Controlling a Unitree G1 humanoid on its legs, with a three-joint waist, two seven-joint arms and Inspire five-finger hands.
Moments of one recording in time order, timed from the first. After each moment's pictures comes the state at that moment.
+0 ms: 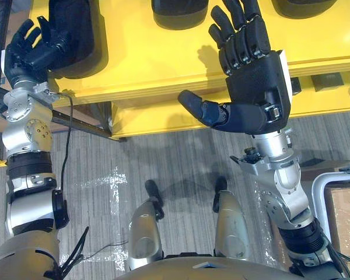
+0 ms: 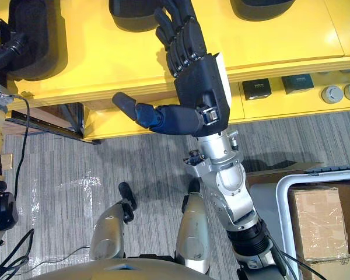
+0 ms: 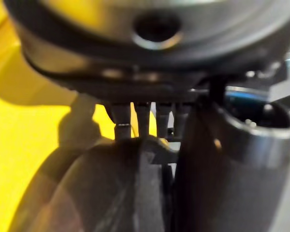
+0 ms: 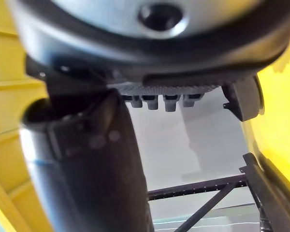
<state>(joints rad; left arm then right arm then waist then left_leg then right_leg) -0.72 0.65 0.32 0.46 -0.53 0.17 0.17 -0.20 -0.36 0.25 -0.49 0.42 -0.30 0.02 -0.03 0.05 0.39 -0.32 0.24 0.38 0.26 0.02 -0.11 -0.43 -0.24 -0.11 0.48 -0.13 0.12</state>
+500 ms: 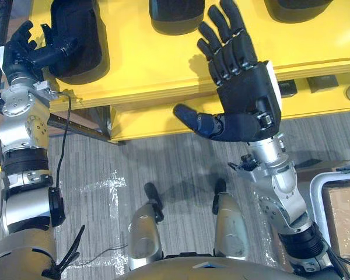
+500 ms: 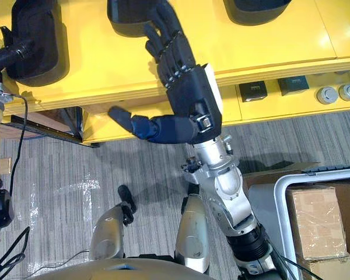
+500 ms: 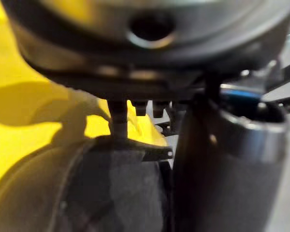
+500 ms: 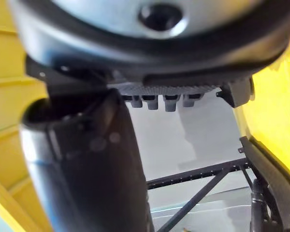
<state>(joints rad) -0.74 0.69 0.26 0.48 -0.46 0.17 0.16 -0.13 -0.36 0.30 -0.49 0.46 -0.30 0.10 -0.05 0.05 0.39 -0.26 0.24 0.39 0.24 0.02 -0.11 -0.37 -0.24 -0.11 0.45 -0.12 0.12</state>
